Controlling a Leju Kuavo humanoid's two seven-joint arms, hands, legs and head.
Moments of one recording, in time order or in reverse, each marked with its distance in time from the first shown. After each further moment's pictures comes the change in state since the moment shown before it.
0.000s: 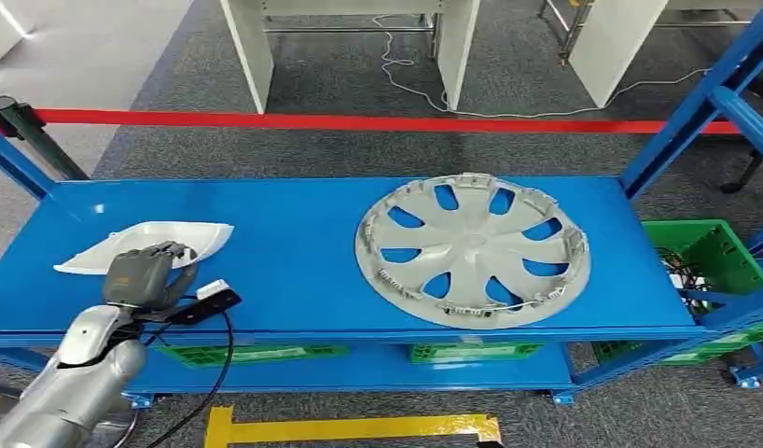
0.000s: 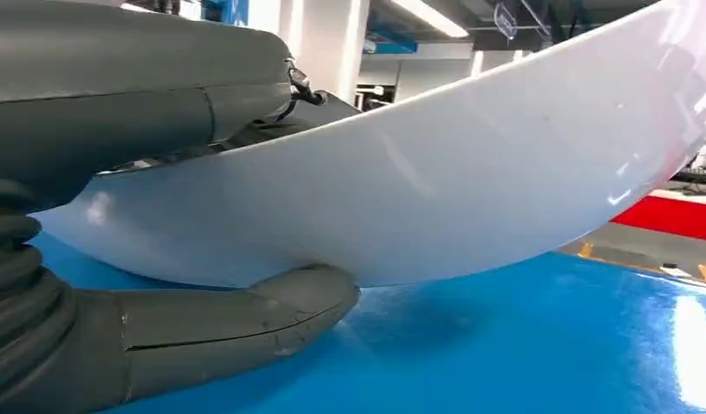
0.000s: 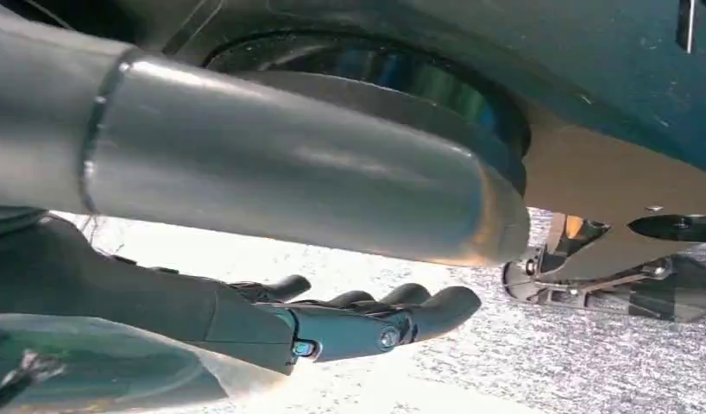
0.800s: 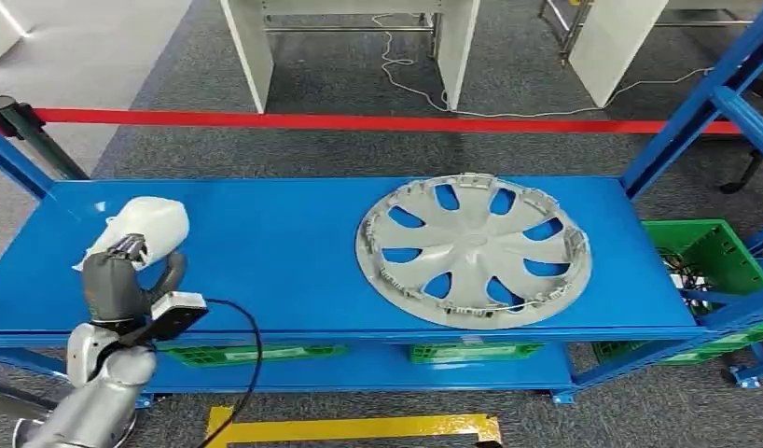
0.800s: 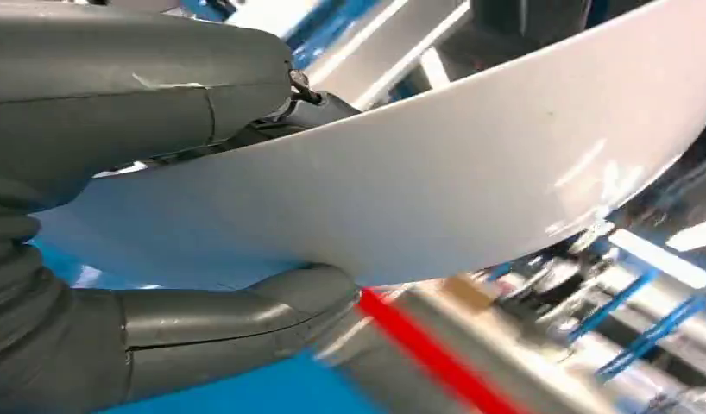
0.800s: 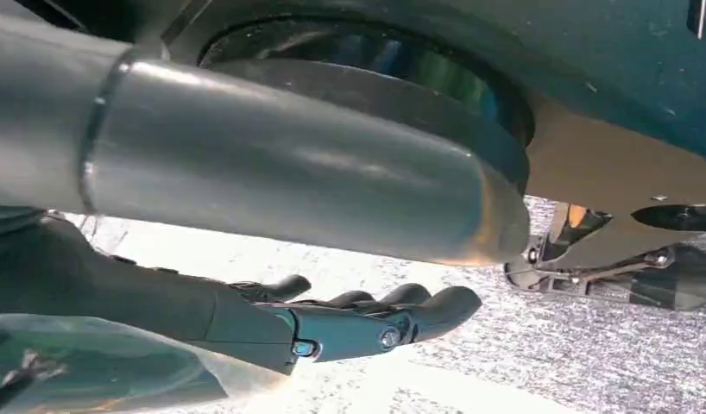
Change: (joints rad) left arm 0.150 -0.117 0.117 -0.309 0.389 0.201 -0.388; right arm 0.000 0.000 0.016 0.001 0.018 -0.024 -0.004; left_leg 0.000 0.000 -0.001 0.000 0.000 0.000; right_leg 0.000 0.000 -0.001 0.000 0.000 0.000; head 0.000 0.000
